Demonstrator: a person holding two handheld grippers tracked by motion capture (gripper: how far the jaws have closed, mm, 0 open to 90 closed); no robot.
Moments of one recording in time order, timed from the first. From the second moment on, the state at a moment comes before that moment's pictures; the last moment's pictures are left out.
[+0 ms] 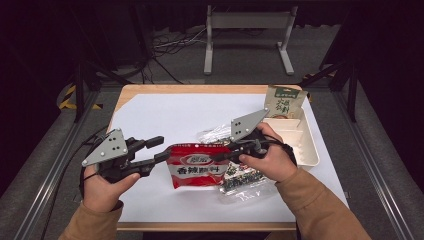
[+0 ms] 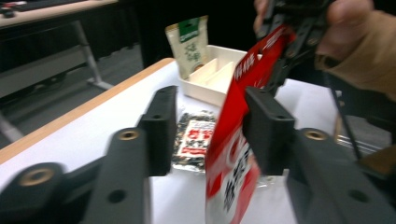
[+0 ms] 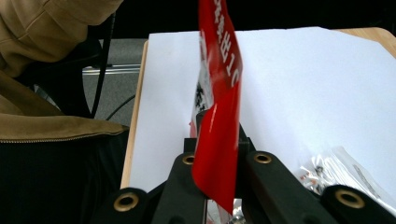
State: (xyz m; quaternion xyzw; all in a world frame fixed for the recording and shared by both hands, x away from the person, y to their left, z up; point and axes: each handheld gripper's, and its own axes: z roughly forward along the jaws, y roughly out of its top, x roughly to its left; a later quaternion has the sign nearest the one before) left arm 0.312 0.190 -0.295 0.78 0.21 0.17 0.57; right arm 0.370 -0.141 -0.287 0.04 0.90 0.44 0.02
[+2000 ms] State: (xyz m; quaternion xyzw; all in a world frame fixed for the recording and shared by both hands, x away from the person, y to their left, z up) left arm 0.375 0.230 -0.408 0.80 0.39 0.18 0.41; right arm 0.413 -0.304 -0.216 0.14 0.87 0.44 0.19
